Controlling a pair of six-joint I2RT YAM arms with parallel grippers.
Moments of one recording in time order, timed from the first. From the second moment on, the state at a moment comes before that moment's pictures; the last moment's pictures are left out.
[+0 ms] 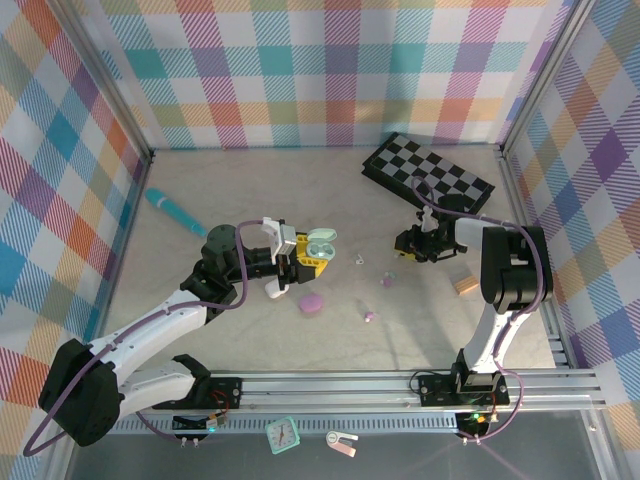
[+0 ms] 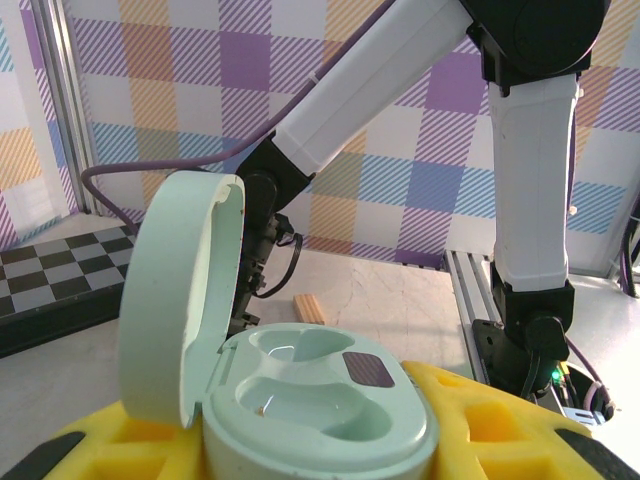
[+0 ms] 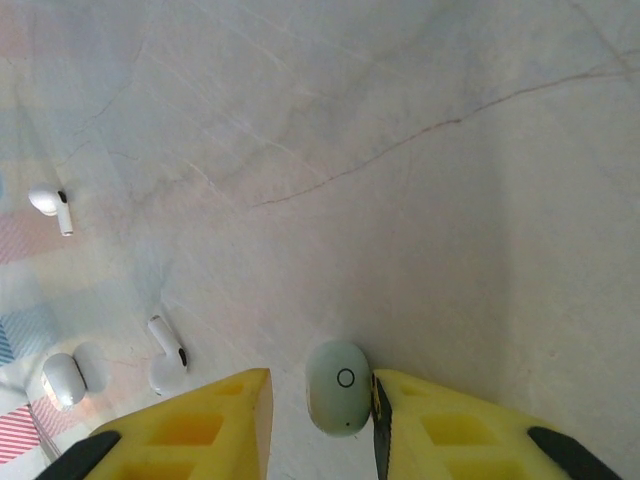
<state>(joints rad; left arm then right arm) -0.60 1.09 0.63 0.44 0.80 -0.04 0.04 1.86 1.02 -0.40 -0.67 0.33</state>
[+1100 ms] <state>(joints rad) -0.60 1.09 0.63 0.44 0.80 -0.02 0.07 1.90 1.12 -0.52 -0.63 0.30</state>
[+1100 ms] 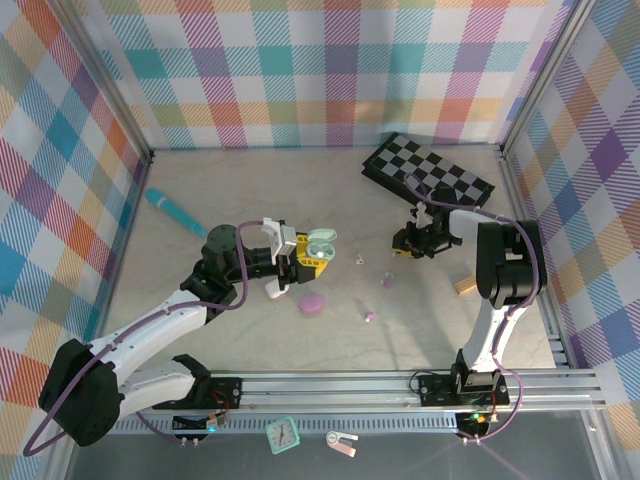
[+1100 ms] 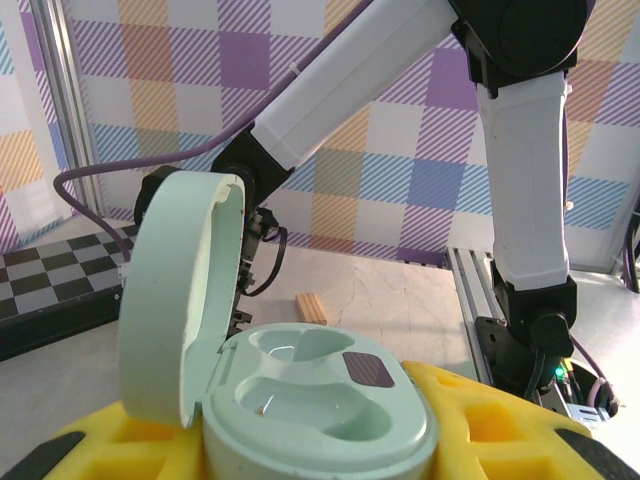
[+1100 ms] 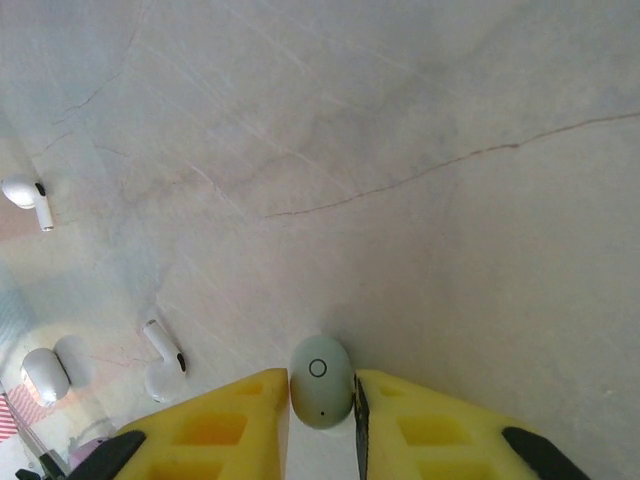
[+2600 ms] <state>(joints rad) -0.60 1.08 0.63 0.44 0.79 0.00 0.11 1.96 1.22 -0.62 -0.55 0.31</state>
